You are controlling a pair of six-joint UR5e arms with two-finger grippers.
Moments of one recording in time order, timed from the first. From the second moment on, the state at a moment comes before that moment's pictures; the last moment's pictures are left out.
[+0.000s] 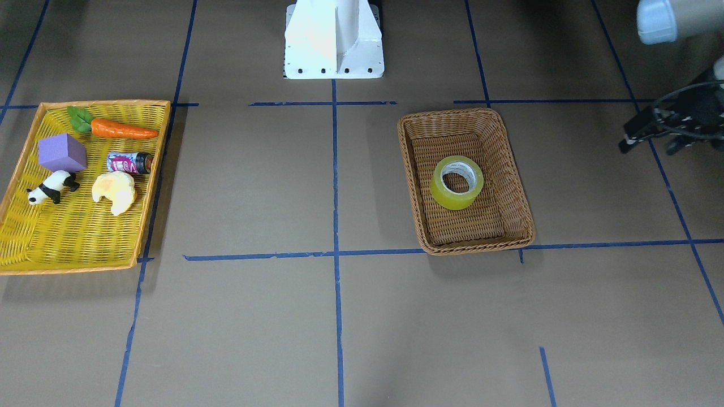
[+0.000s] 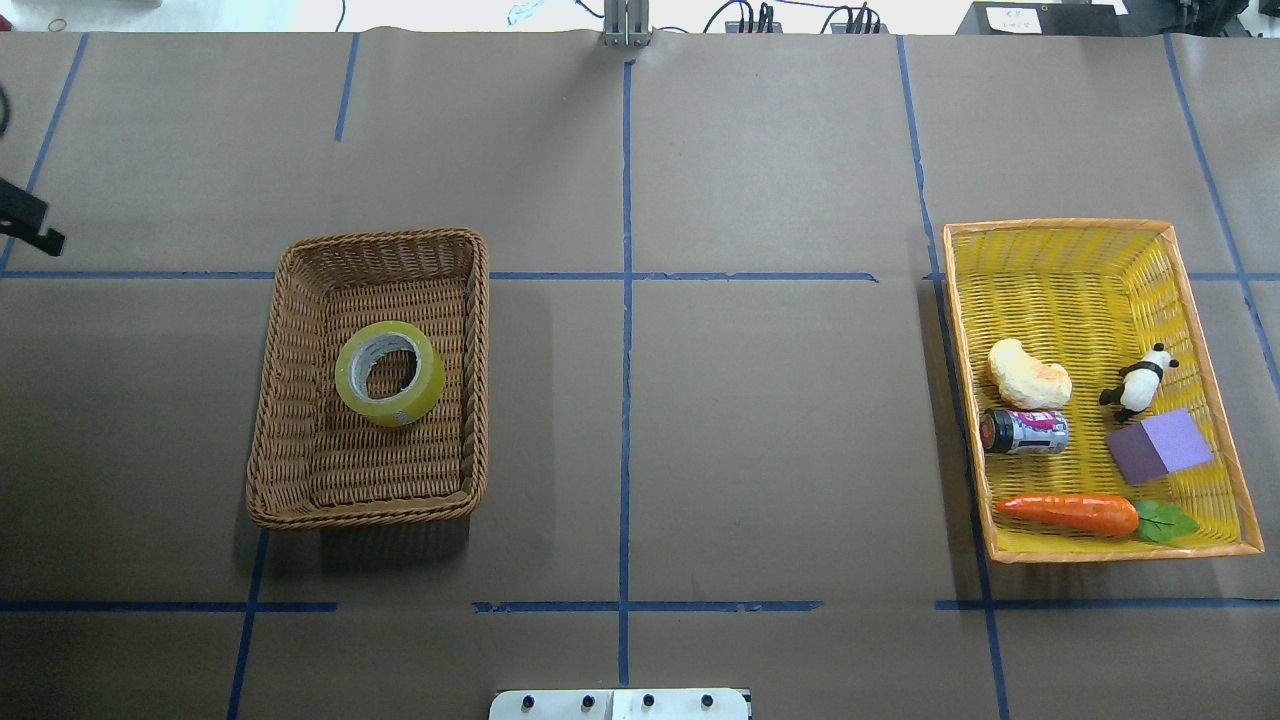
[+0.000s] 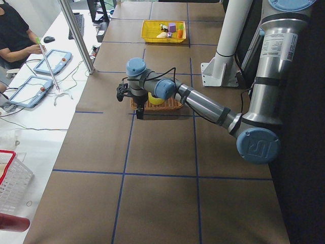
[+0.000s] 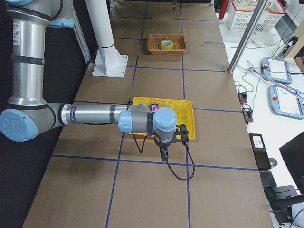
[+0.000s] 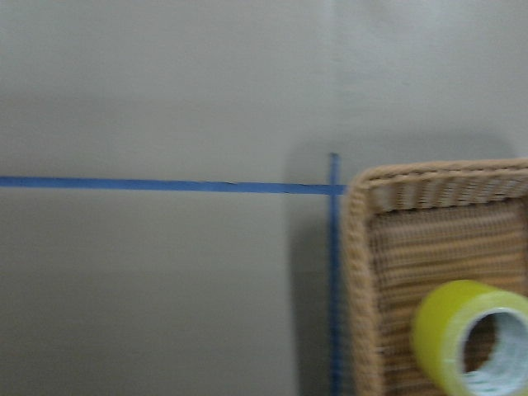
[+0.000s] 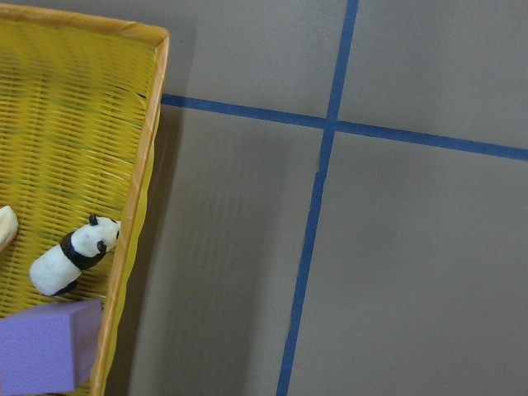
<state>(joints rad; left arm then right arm) -1.28 -1.64 -1.91 -1.54 -2.37 -0.46 1.61 -1.69 1.73 -1.63 2.44 -0.19</state>
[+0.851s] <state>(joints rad) -1.59 -1.53 -1.64 -1.54 -2.37 0.08 1.62 -1.68 1.68 -1.63 2.45 -0.17</state>
